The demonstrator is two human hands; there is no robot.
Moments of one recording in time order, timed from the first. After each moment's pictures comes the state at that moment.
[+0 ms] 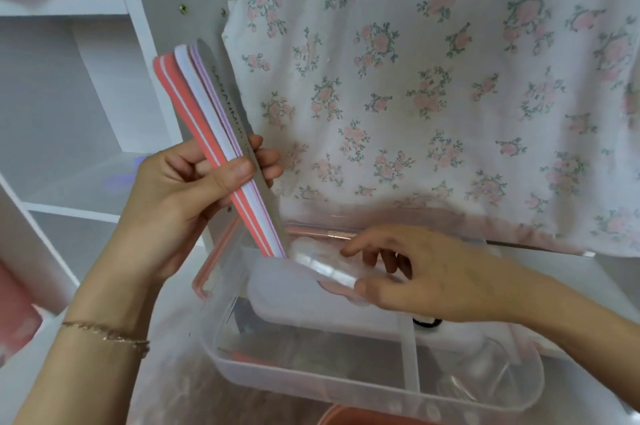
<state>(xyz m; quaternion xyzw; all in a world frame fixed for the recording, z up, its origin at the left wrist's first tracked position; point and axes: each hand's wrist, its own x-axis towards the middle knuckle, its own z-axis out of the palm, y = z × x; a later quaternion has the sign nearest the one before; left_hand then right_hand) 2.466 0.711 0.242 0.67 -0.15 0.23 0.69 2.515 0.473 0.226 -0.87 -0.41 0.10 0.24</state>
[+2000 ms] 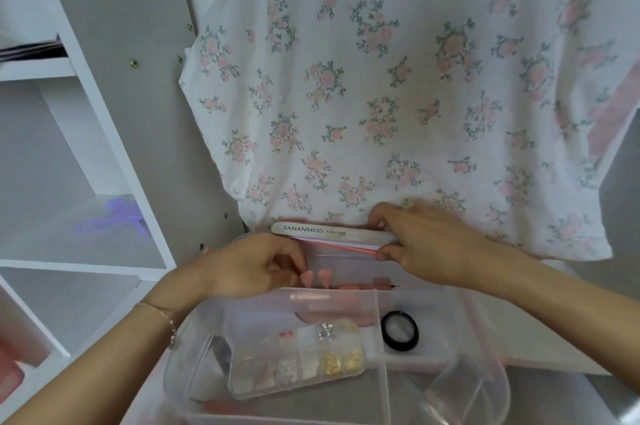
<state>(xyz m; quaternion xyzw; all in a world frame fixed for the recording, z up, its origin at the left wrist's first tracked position) 2.531 0.683 0.210 0.94 -0.14 -0.11 0.29 2.575 0.449 0.219 -0.94 -0.32 -0.06 0.08</state>
